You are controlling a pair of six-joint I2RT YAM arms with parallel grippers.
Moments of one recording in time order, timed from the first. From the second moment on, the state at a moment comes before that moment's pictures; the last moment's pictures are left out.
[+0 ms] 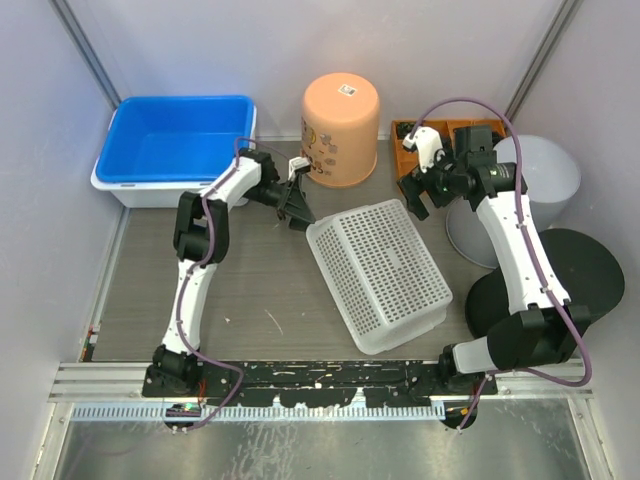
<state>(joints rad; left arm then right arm) -0.33 2.48 2.13 -1.60 1.54 0.64 0.10 1.40 1.50 -0.92 -0.27 -0.56</state>
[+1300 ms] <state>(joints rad) -0.18 1.67 2.46 -1.12 -0.22 0.34 1.07 1.58 0.92 -0.60 -0.09 -0.61</state>
